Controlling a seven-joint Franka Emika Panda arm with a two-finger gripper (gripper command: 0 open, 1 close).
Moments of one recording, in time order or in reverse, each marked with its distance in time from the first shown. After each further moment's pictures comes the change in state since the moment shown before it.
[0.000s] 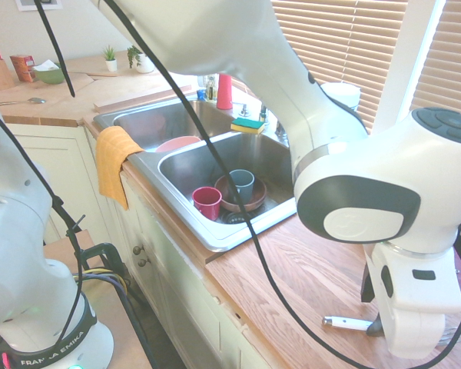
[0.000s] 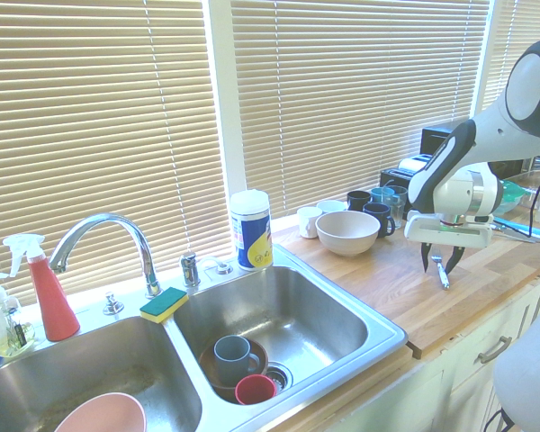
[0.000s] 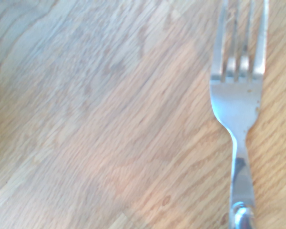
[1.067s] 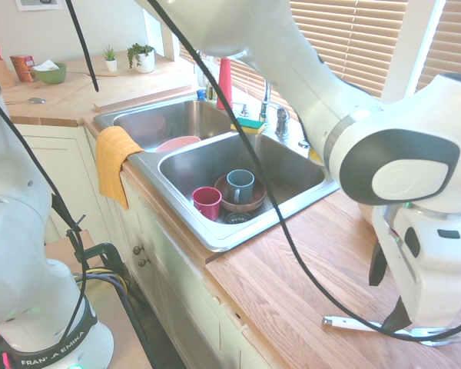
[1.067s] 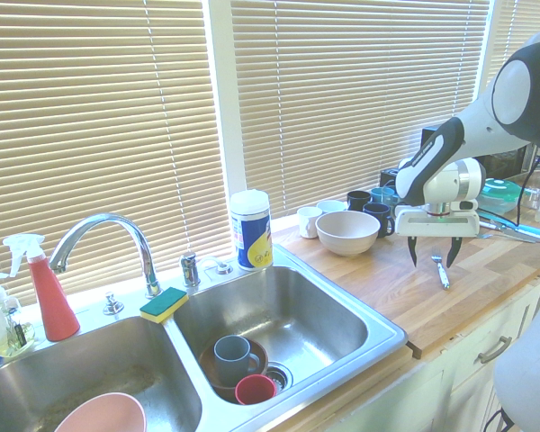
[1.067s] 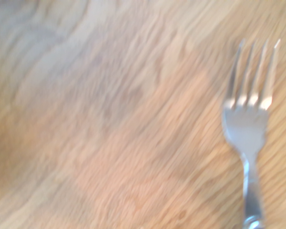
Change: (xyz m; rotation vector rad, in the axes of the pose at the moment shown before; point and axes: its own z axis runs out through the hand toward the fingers) arm -0.012 -0.031 -0.006 -0.123 0.034 -0.011
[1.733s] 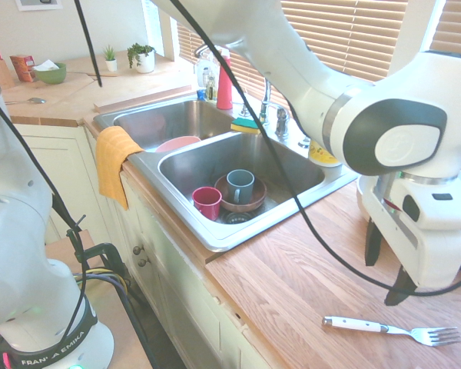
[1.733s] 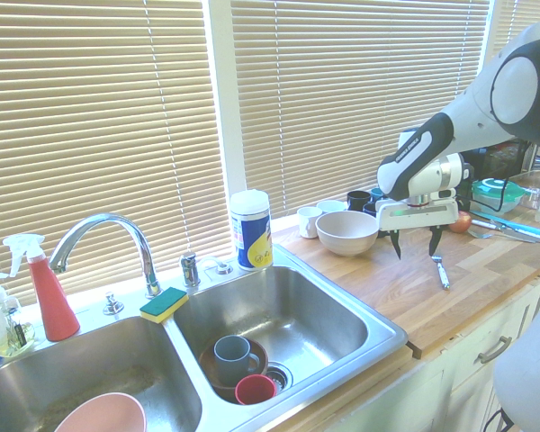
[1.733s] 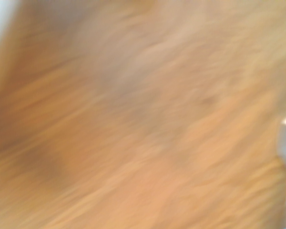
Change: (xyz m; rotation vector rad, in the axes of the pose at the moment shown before) arm -0.014 -0.032 -0.027 -0.024 0.062 -0.096
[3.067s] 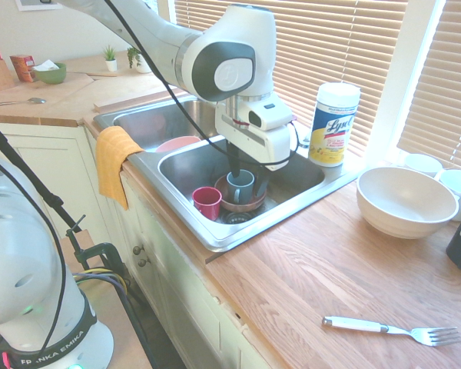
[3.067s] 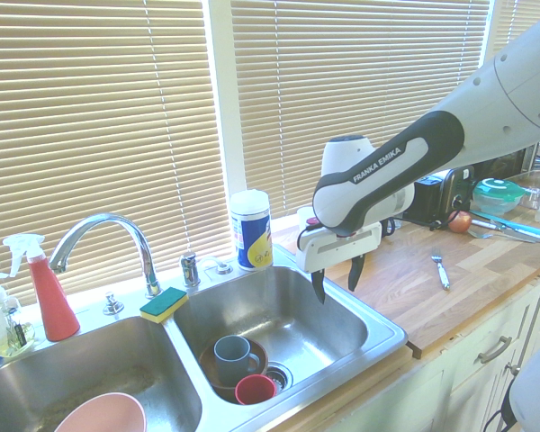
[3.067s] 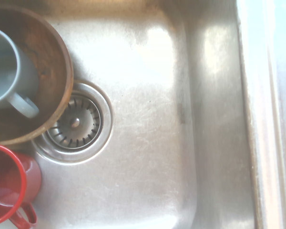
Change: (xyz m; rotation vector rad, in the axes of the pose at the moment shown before) arm -0.308 0.008 -0.058 0.129 -0.072 -0.649
